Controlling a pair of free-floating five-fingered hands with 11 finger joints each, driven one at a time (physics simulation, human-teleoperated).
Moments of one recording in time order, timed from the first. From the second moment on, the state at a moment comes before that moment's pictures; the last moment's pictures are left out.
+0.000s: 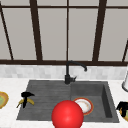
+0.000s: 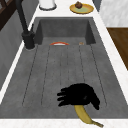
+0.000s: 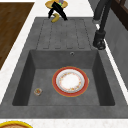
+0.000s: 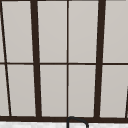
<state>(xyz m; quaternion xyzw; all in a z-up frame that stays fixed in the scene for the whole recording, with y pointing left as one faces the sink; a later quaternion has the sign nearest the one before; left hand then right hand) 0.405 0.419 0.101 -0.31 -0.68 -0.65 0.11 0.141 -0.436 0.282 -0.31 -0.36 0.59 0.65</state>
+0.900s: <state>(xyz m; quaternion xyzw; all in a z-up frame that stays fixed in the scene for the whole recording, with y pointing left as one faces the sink) 0.391 0.423 0.106 -0.24 -0.70 -0.67 -0.02 0.141 -0.436 0.282 -0.31 -0.36 0.59 0.65</state>
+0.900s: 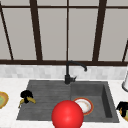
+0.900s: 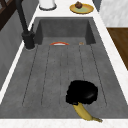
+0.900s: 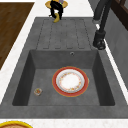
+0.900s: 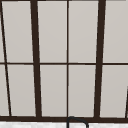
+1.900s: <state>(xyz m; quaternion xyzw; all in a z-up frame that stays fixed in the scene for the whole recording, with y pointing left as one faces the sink) 0.349 0.483 0.176 -0.24 -0.69 -0.68 0.00 0.141 -0.436 0.282 -0.31 -0.36 0.59 0.65</state>
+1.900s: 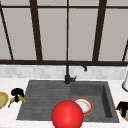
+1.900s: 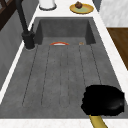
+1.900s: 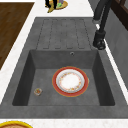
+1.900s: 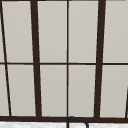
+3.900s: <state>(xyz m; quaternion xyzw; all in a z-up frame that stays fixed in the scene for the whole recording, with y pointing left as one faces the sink) 0.244 0.587 0.109 -0.28 -0.67 -0.69 0.03 0.141 -0.436 0.282 -0.31 -0.36 0.59 0.65</state>
